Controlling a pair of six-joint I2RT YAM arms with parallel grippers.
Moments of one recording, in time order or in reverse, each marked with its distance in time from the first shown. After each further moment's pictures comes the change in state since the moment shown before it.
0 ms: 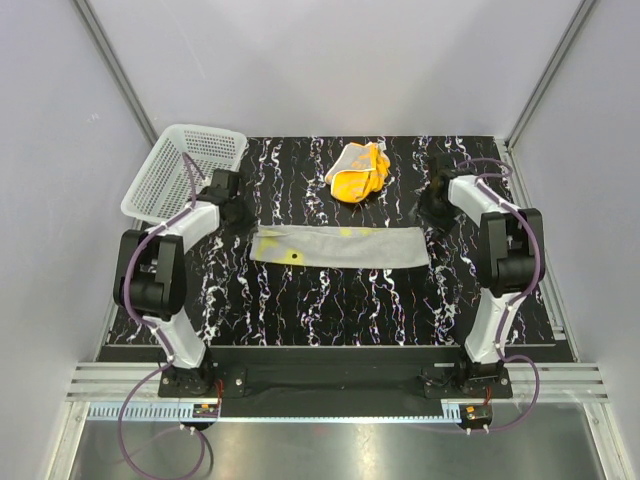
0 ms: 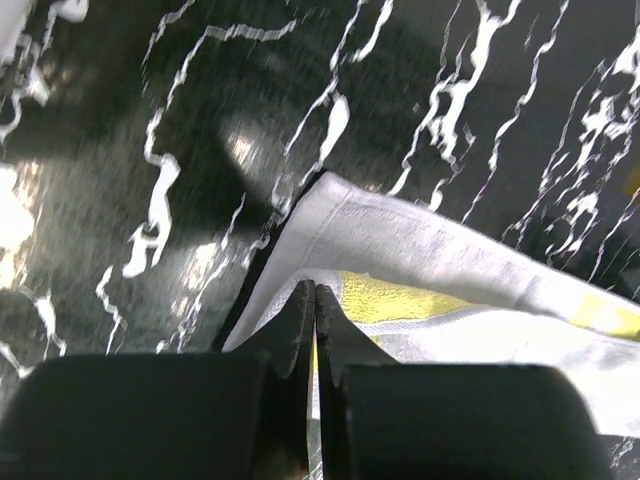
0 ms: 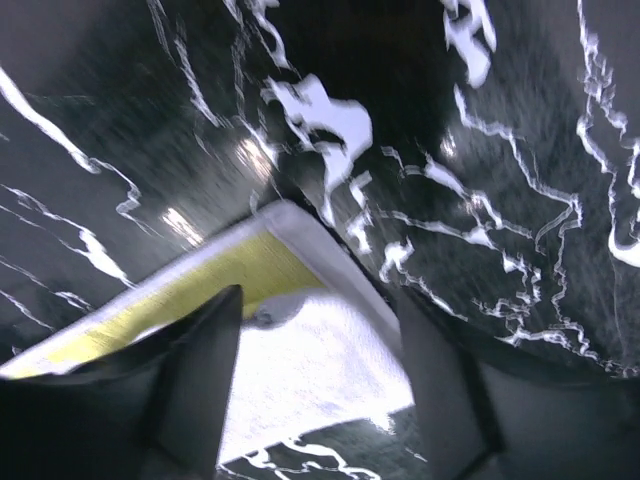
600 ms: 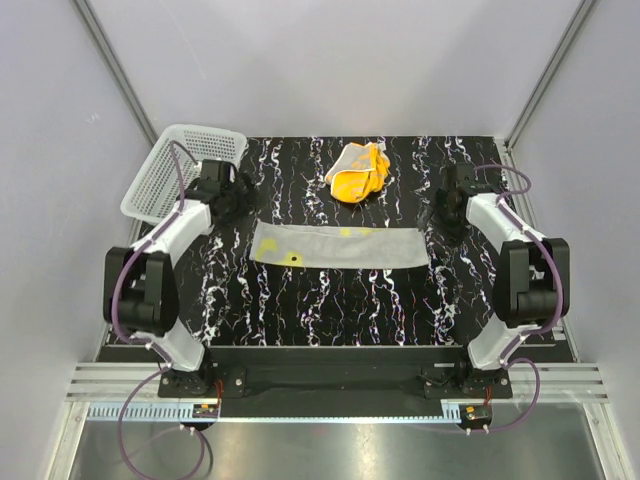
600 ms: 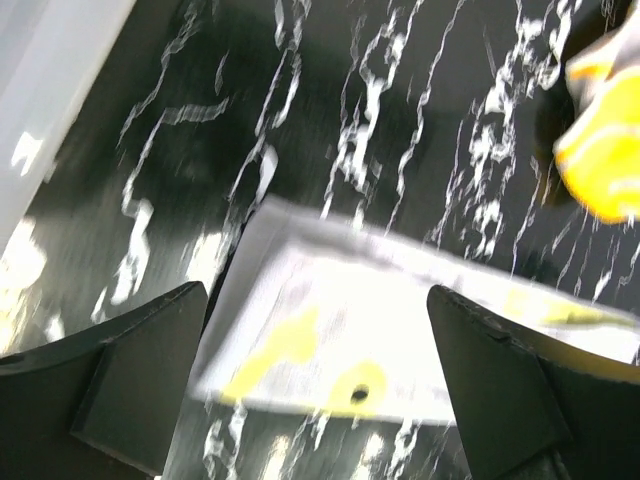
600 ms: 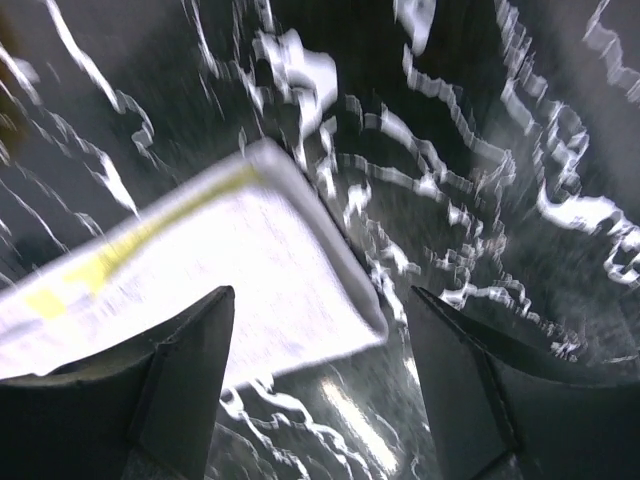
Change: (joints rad) left arm 0.010 -0.036 0.114 -0.026 0.017 0.053; right arm -0.051 -0.228 -0.158 0.076 -0.056 -0.085
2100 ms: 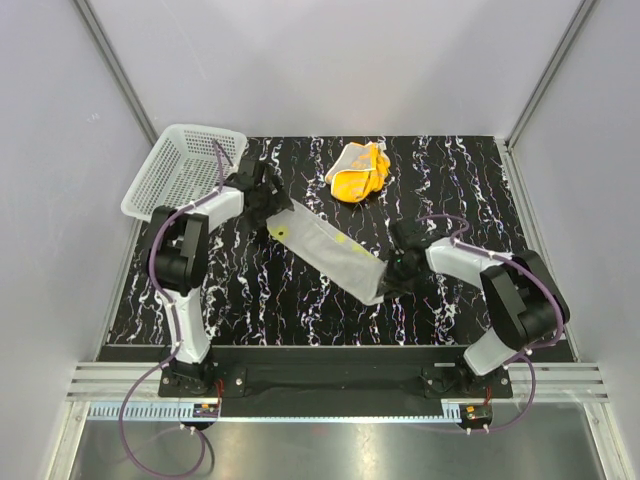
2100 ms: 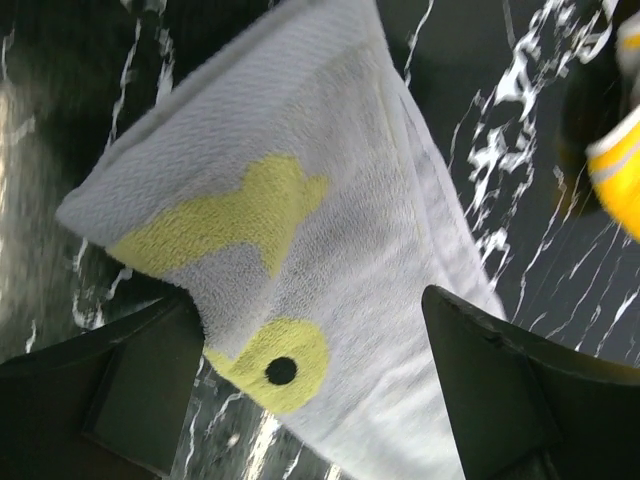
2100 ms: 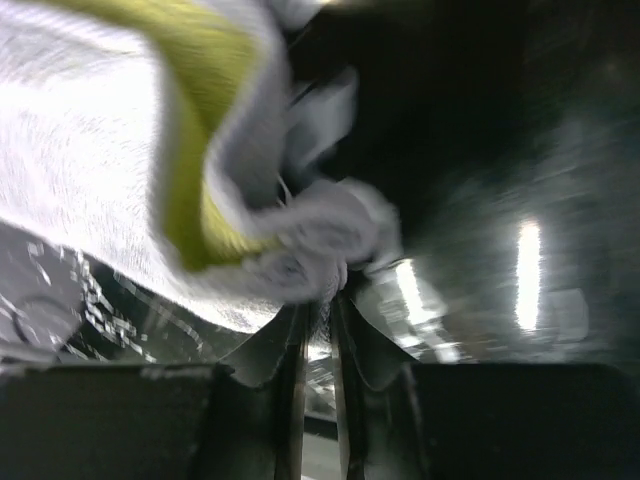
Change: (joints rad) left arm -0.108 0.268 0.098 0.088 0.028 -0.087; right arm 0.341 -0.124 -0.437 0.165 -0.284 0.129
